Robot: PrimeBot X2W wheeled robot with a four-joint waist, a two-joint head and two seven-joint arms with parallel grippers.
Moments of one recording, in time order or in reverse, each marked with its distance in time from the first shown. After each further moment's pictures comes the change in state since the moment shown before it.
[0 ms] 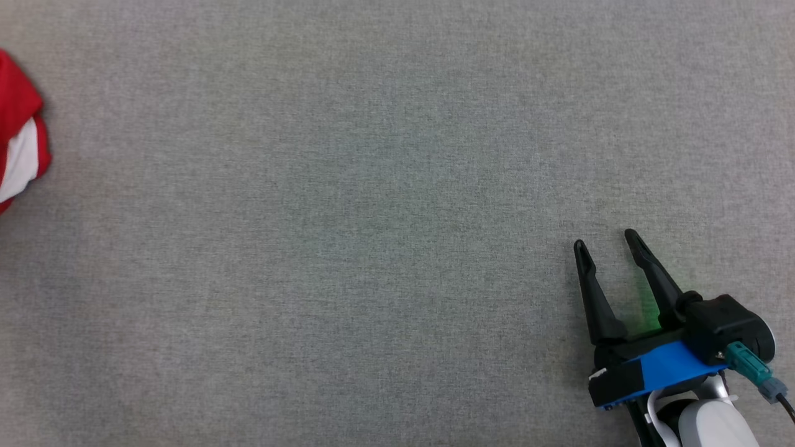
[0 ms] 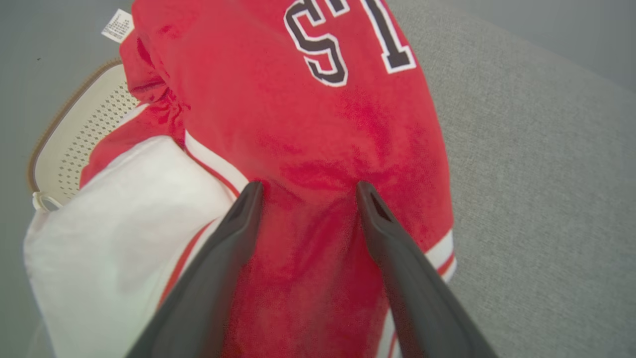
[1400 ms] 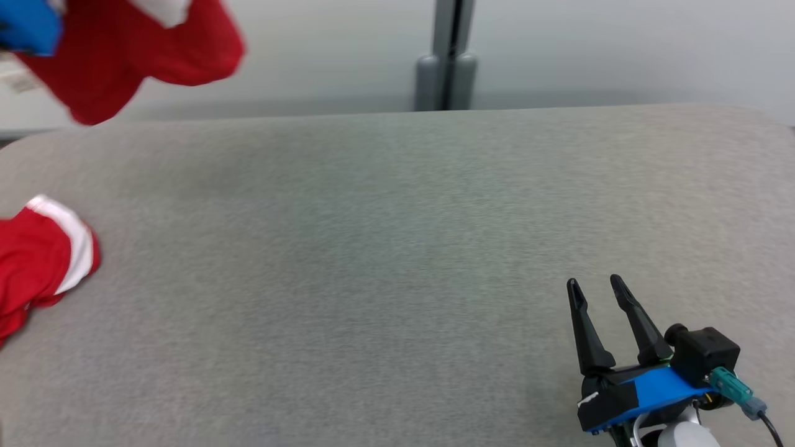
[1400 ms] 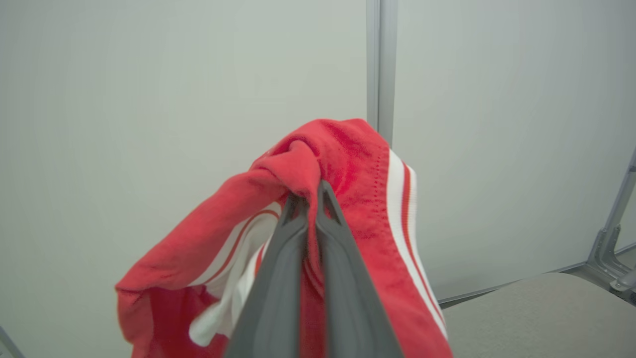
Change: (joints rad) left arm -0.288 -0.117 -0.267 -0.341 0.002 -0.168 -0.198; right arm -0.003 0.000 0.032 0.239 0.161 0.000 -0.134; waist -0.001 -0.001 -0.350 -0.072
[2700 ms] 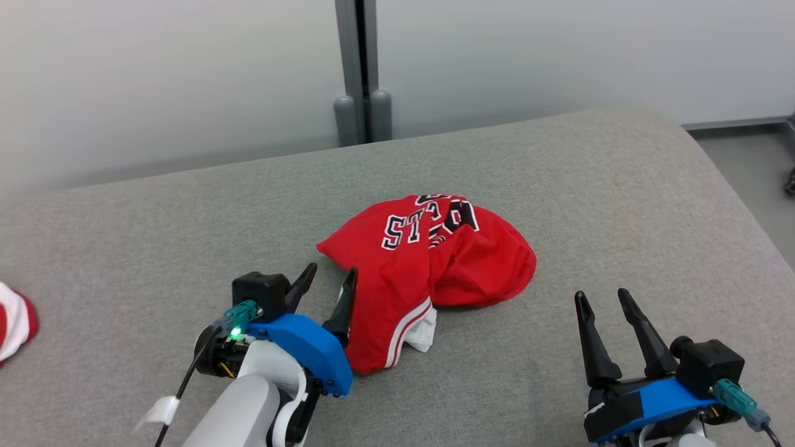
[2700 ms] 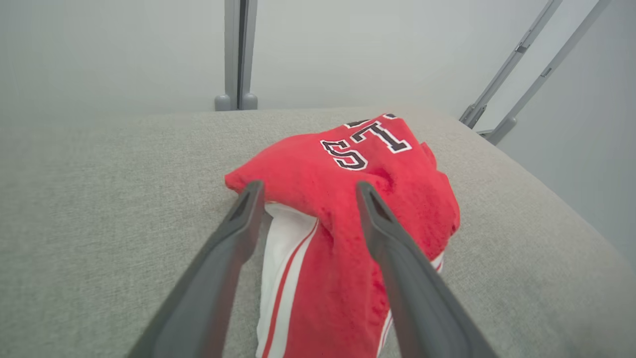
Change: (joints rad) left arm 0.639 -0.347 -0.337 0.312 0.024 0.122 -0.499; right arm 0.018 0.000 -0.016 0.032 0.003 0.000 -0.019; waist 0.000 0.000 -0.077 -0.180
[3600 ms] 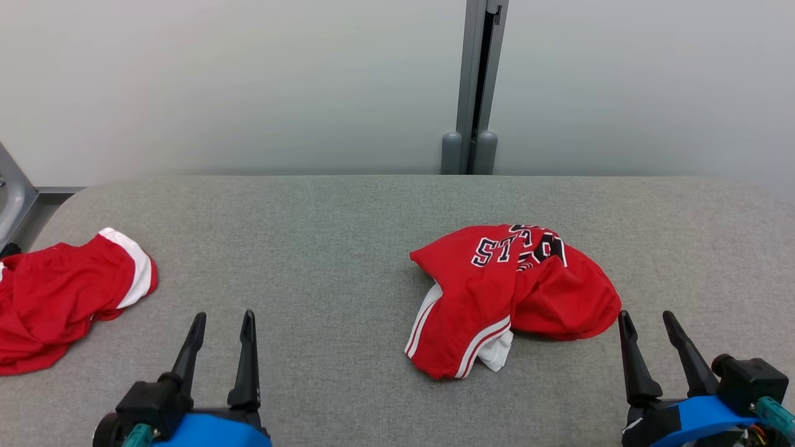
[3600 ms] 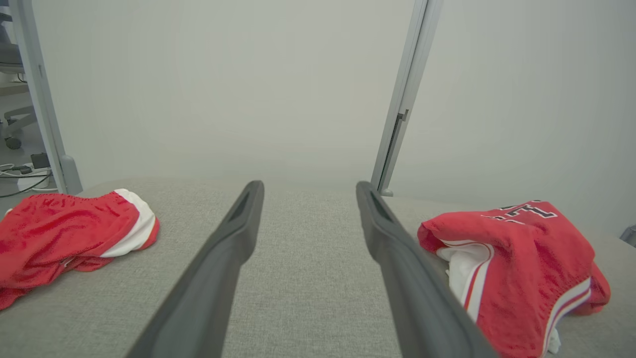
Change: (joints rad) left arm 0.349 0.077 0.254 -0.284 0.155 0.032 -0.298; right arm 0.095 0.000 -0.126 -0.093 -0.034 0.000 0.088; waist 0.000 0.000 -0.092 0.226
